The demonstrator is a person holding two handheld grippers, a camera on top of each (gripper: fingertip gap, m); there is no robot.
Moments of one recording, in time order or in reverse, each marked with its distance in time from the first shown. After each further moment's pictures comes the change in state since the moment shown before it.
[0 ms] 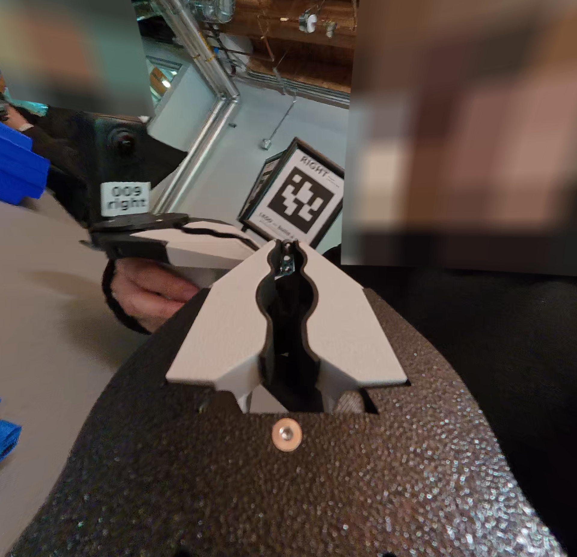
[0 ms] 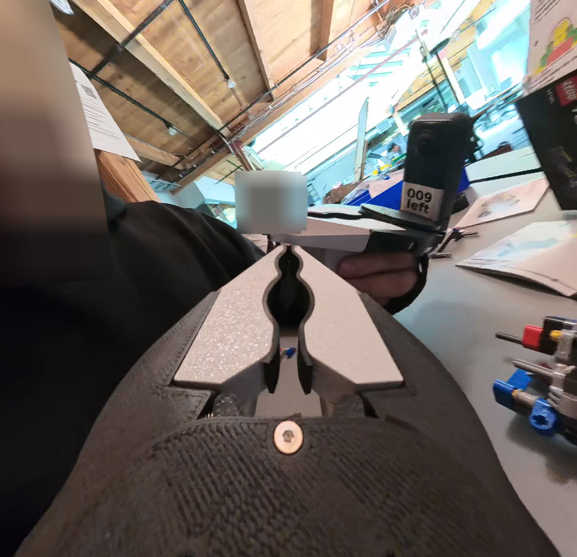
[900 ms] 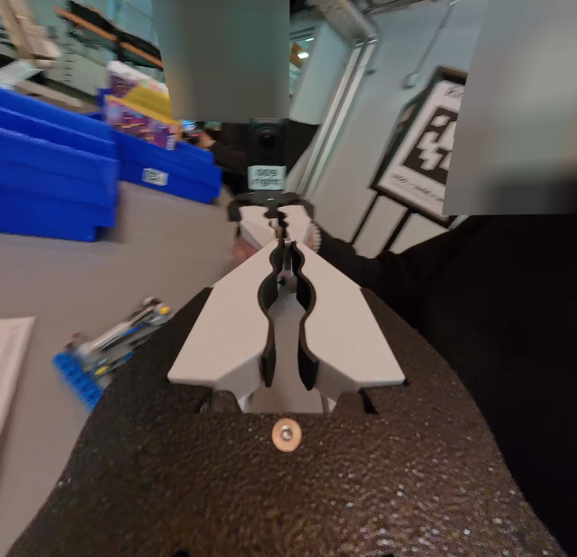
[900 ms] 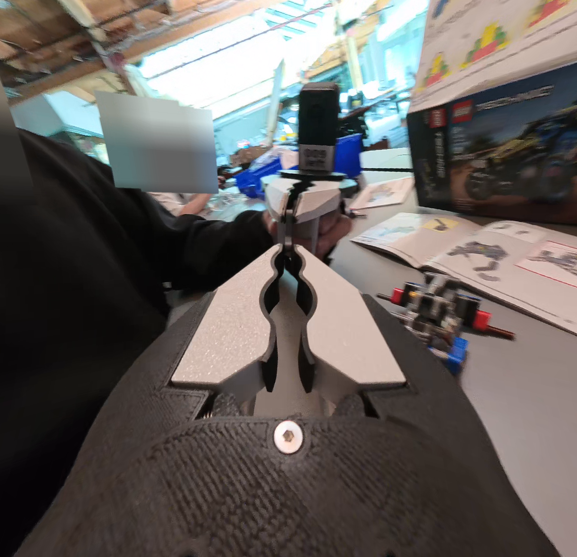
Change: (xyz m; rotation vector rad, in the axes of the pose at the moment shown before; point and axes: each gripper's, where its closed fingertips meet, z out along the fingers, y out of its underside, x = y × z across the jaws) left arm -0.043 -0.010 -0.029 -0.135 -0.467 0.337; right arm 0.034 0.002 -0.026 -0.147 0.316 -0.257
